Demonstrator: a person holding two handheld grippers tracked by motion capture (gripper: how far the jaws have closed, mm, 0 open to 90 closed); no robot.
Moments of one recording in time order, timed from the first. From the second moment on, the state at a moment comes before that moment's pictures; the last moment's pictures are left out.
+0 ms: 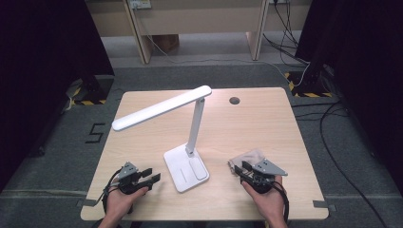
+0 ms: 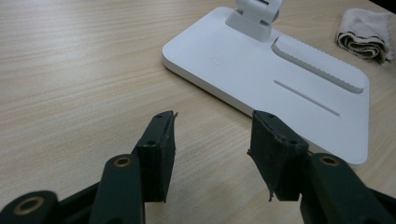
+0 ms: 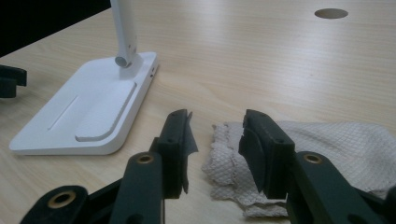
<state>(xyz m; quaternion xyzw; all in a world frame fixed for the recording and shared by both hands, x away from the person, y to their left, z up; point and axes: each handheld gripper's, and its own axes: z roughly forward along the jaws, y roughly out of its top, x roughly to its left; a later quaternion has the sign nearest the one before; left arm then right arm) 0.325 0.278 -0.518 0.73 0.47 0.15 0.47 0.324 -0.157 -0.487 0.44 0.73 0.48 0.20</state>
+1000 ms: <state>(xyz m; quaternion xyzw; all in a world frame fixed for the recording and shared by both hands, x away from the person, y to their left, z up) 0.350 0.259 -0.512 0.74 0.46 0.13 0.47 0.334 -0.075 -0.497 0.37 0.82 0.42 0.12</state>
